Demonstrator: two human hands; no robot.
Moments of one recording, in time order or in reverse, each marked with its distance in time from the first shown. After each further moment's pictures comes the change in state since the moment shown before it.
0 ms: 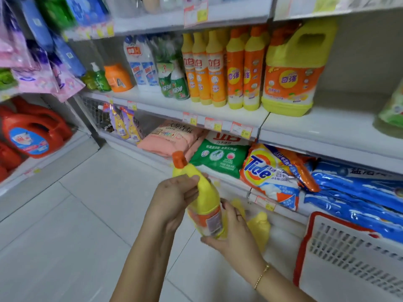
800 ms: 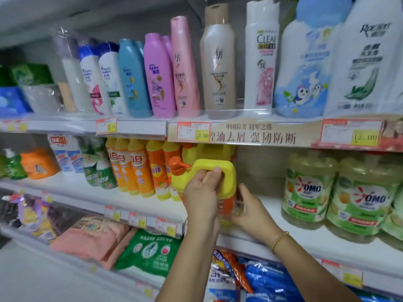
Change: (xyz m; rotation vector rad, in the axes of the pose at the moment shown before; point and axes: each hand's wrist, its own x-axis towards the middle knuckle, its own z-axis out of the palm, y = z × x) left_hand 0.118 0.069 0.282 -0.278 -0.077 0.419; right_hand 0.158 0.034 -0.296 0.033 0.291 -0.151
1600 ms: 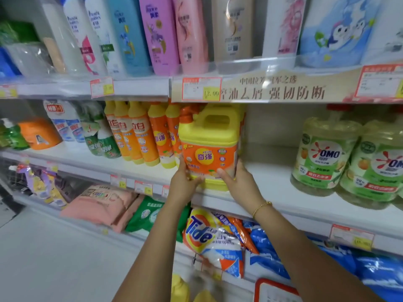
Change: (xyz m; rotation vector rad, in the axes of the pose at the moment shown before) left_hand 0.058 -0.064 -0.123 0.941 -0.176 -0.093; right_hand 0.013 0.011 0.056 -0.048 0.058 0.189
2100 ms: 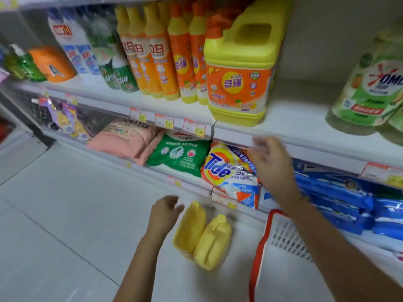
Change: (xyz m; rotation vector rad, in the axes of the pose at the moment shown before) left_hand -0.167 -0.157 -0.041 0.373 -0.064 -0.472; right_hand -0.105 0.009 0.021 0.033 0.101 0.060
